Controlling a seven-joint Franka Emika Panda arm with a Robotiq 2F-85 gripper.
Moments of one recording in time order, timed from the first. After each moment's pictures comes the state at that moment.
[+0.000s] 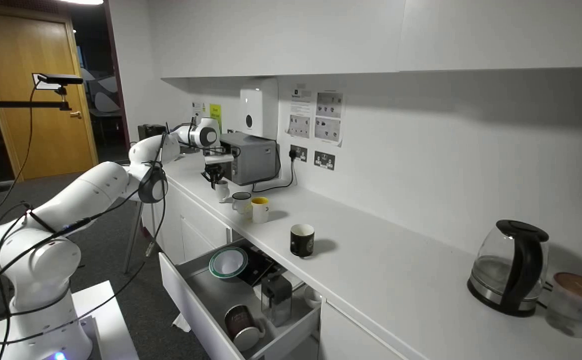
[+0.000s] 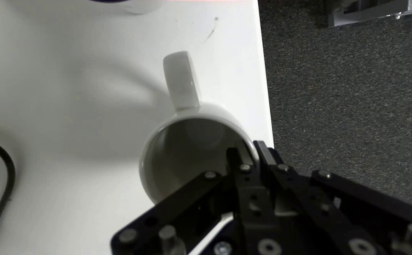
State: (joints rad) arm 0.52 1.11 0.08 -0.40 -0.13 1.49 -0.84
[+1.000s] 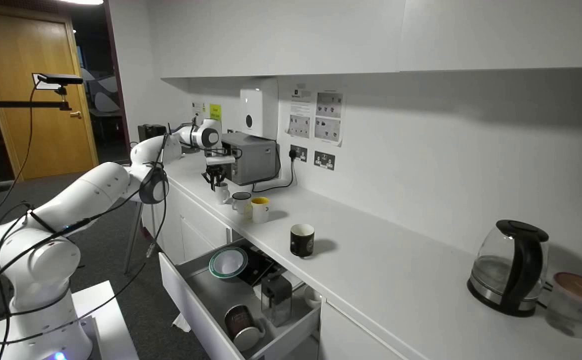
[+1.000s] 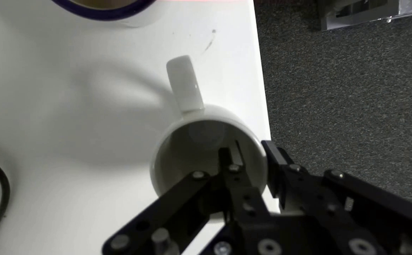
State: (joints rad) arm 0.50 1.11 0.09 -0.40 -0.13 1.47 -0.84
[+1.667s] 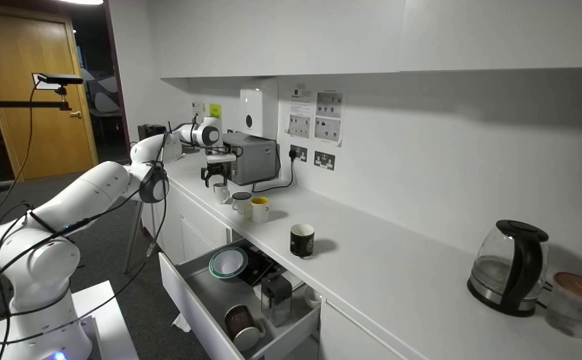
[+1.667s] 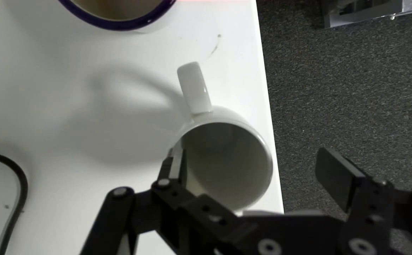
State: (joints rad) arm 0.50 1.10 0.09 -0.40 -0.13 1.47 -0.84
